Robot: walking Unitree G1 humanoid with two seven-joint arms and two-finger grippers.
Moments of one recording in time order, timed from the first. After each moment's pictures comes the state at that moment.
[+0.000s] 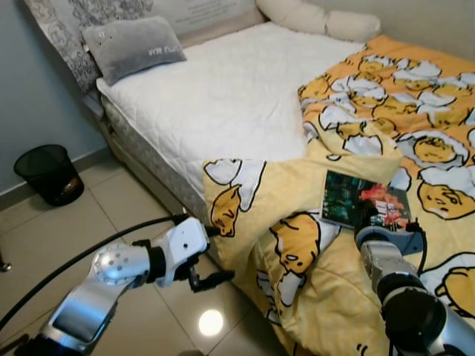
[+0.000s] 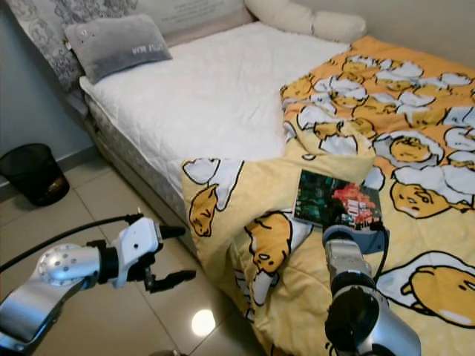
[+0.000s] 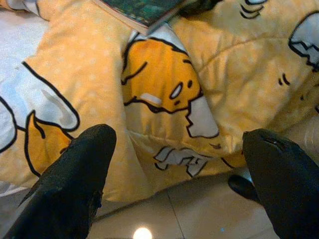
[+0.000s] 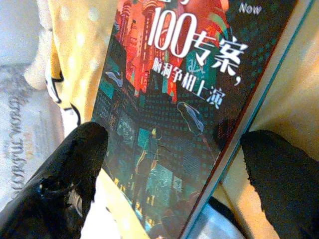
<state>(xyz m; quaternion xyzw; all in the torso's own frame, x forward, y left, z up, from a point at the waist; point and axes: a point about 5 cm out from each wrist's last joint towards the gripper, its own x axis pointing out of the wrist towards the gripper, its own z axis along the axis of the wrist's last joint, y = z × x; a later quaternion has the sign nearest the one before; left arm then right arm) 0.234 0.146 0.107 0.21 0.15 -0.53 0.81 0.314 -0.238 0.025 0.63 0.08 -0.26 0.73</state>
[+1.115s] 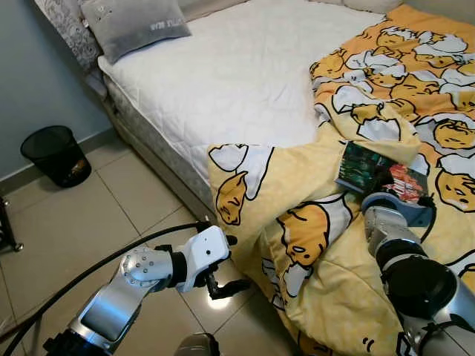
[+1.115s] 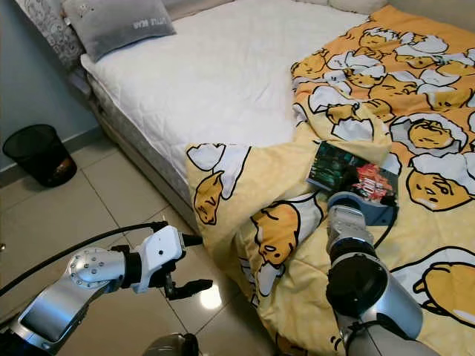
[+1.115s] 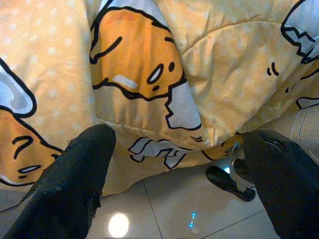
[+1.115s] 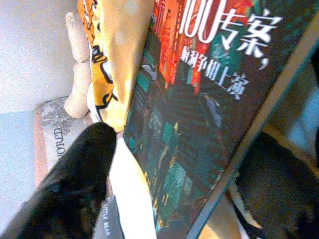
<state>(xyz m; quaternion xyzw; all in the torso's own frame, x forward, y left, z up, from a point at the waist) 0.235 0.117 0.089 0.20 0.16 -0.54 0.80 0.349 -0.243 0.074 0.69 -0.02 -0.24 0.68</state>
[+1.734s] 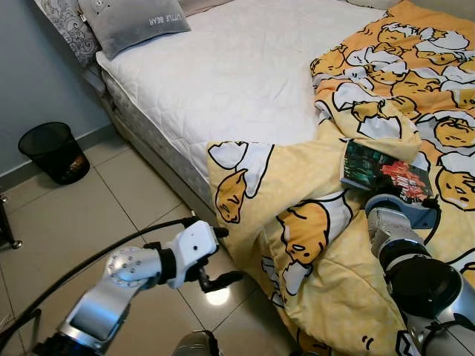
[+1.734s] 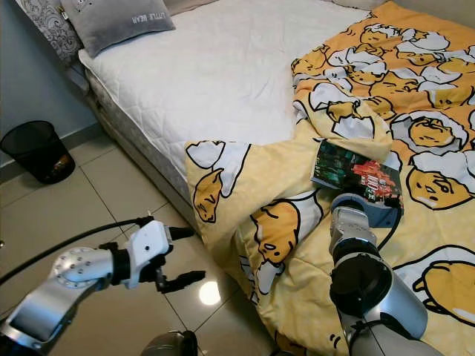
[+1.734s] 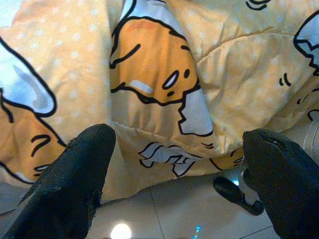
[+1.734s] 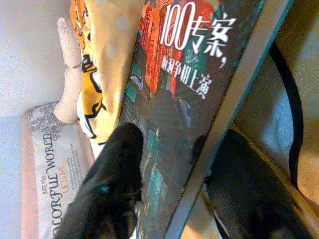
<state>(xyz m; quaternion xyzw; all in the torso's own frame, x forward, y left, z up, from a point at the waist) 0.238 0.128 0.091 0.19 0.14 -0.53 0.82 0.347 -0.249 0.073 0.68 -0.02 -0.26 0.69</state>
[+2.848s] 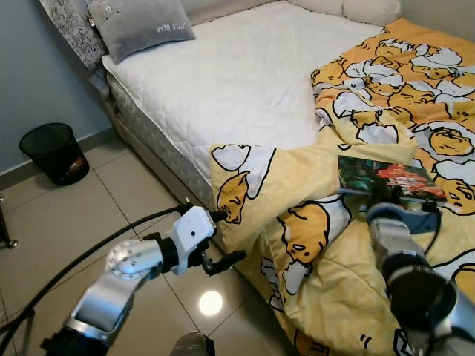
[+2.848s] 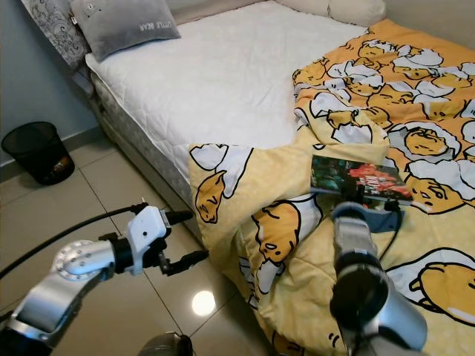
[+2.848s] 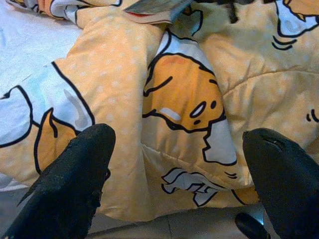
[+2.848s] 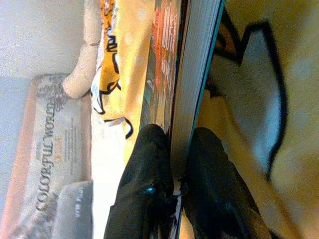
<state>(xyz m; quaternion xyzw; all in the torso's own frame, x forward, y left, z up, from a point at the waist) 0.252 0.130 0.097 0.16 0.10 -0.48 0.86 0.330 -0.256 0.056 0.61 -0.01 -0.22 0.76</state>
